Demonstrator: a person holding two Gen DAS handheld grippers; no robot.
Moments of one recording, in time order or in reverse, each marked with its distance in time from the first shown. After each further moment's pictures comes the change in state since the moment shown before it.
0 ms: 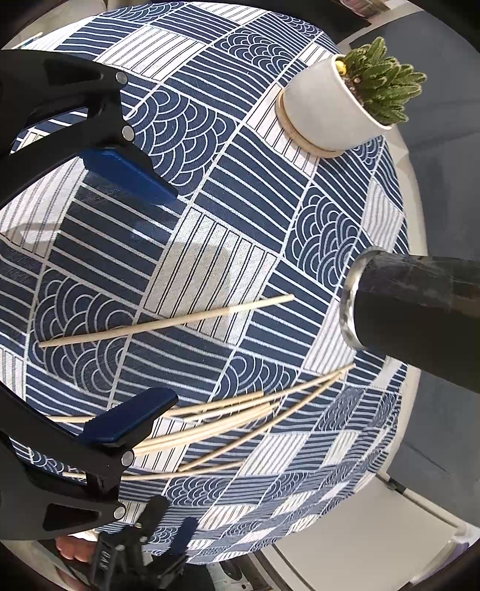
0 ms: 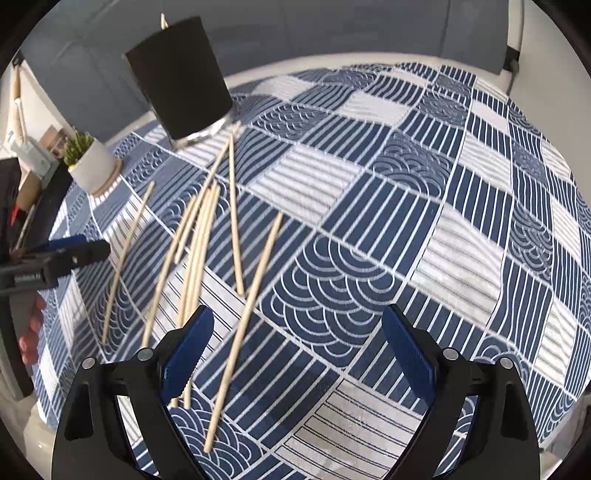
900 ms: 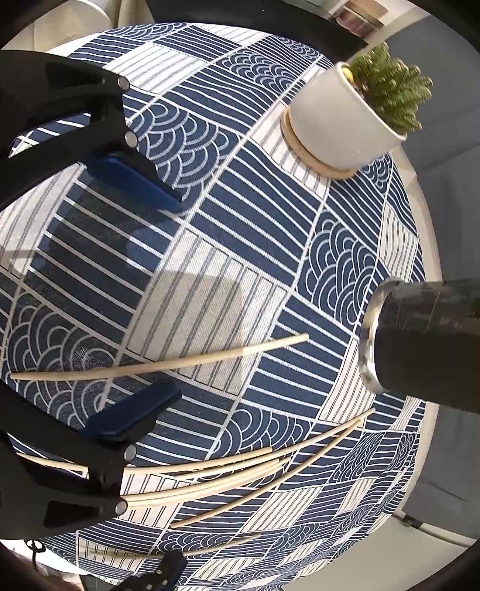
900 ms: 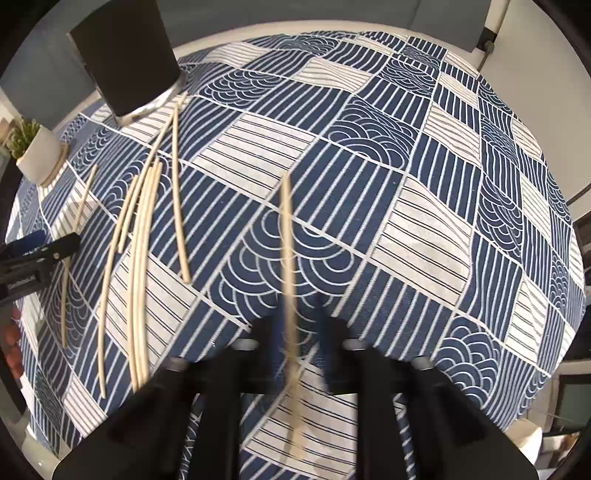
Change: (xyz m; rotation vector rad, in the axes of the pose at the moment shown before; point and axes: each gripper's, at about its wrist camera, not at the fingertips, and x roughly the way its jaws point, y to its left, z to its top) left arm 0.023 0.002 0.003 0.005 0.021 0.184; right arm 0.009 -0.007 0.012 0.023 0.138 -0.183
